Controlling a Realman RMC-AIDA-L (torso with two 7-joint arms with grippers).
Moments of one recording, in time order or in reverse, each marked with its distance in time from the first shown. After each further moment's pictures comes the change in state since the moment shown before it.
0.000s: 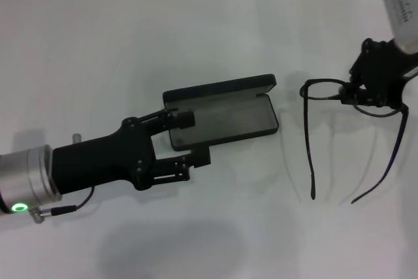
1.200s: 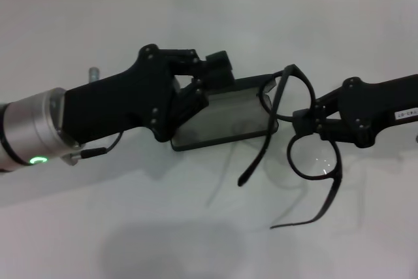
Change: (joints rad) left arm -0.123 -0.021 0.062 -0.010 -0.237 0.157 0.152; right arm -0.122 0.002 0.351 0.393 0.479 -0.183 -0.035
